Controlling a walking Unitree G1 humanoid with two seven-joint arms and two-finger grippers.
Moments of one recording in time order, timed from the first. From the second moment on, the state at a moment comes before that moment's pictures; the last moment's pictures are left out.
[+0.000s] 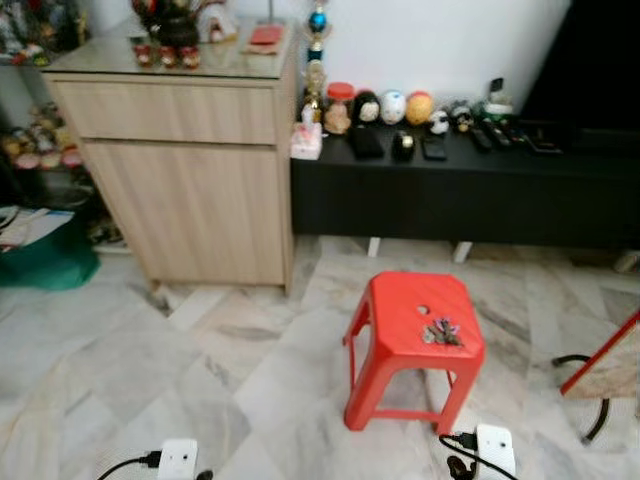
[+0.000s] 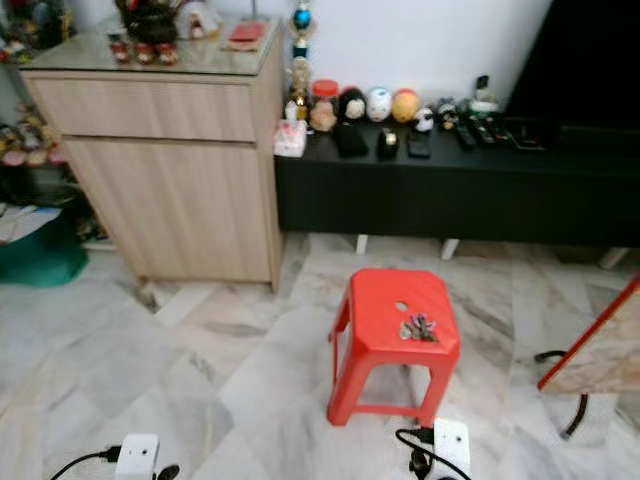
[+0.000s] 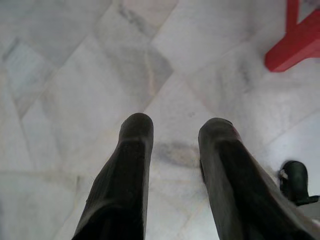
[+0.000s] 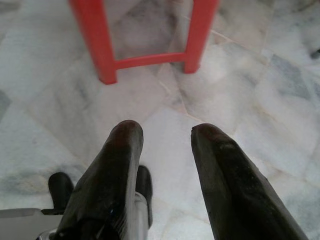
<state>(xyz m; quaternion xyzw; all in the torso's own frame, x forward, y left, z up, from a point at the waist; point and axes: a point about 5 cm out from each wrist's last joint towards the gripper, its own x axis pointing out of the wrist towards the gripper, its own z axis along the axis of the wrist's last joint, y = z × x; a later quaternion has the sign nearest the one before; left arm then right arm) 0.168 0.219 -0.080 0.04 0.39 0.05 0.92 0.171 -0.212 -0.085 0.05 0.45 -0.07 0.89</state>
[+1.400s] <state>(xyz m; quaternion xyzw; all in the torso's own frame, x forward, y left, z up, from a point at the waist) 0.171 0.213 -0.080 0.03 0.39 0.05 0.92 0.174 -0.211 -0.084 0.05 0.44 -0.07 0.89</state>
